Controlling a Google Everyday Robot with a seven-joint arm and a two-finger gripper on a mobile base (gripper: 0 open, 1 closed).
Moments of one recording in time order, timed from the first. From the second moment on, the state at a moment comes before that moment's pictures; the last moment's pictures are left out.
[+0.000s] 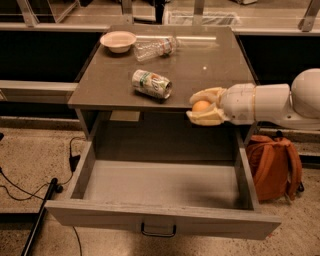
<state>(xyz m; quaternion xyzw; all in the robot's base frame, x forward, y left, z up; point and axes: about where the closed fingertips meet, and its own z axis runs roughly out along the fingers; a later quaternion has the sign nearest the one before) 0.569 -0.100 0.851 -0.54 0.63 0.24 0.51</state>
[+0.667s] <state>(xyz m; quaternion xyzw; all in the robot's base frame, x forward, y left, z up) 0.663 -0.138 0.865 -0.41 0.70 0.24 0.53</state>
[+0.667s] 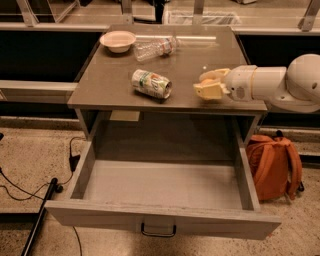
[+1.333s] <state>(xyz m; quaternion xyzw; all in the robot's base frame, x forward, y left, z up) 0.703 -0.154 0.845 -0.33 0.77 0.22 0.51</state>
